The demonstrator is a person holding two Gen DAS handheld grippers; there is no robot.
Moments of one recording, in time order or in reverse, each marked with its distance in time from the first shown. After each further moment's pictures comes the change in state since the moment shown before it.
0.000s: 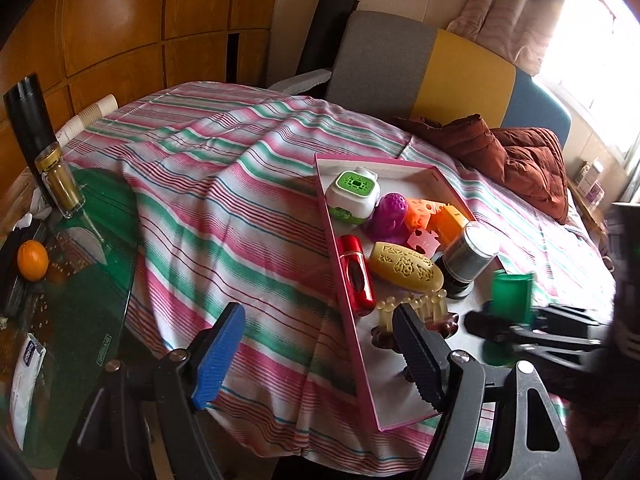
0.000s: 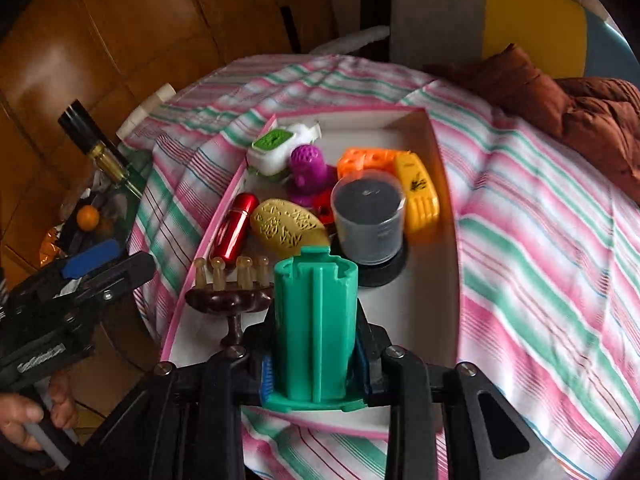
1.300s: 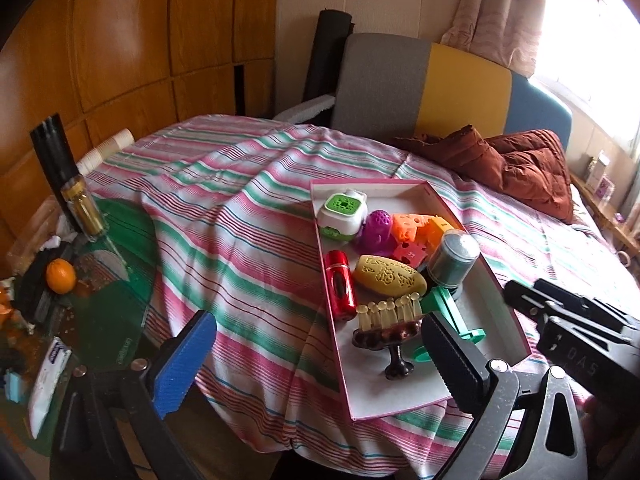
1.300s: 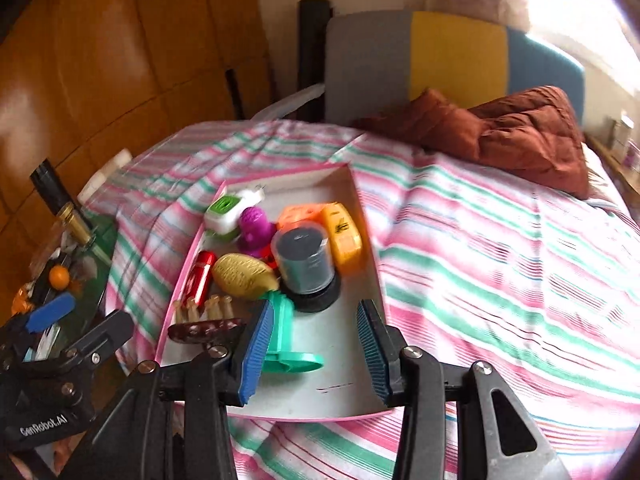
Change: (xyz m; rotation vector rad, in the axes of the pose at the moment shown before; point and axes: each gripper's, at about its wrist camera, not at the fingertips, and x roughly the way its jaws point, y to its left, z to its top) left arm -0.032 -0.036 -0.011 0.051 -0.111 0.107; right arm -0.057 -0.007 -0.023 0.140 -0.267 -0.208
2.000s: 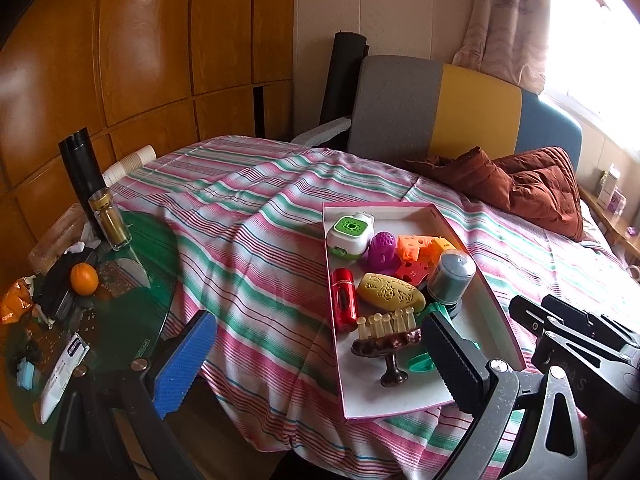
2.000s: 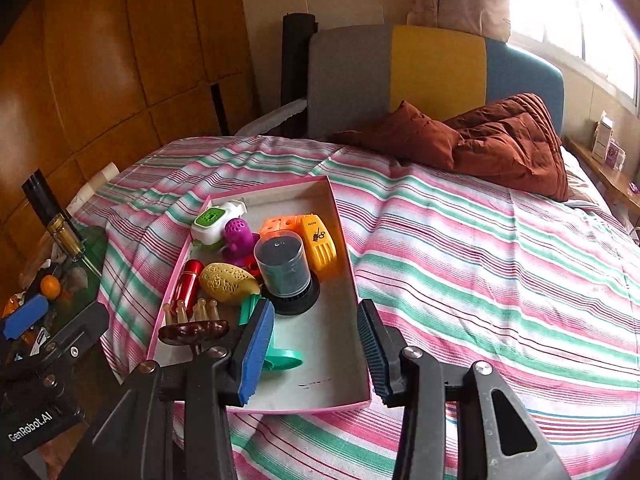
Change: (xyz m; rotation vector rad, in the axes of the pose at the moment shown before) left arm -0.022 -0.005 -0.002 -0.032 -0.074 0.051; right arm -0.018 -0.006 -0.004 0.005 -0.047 -0.049
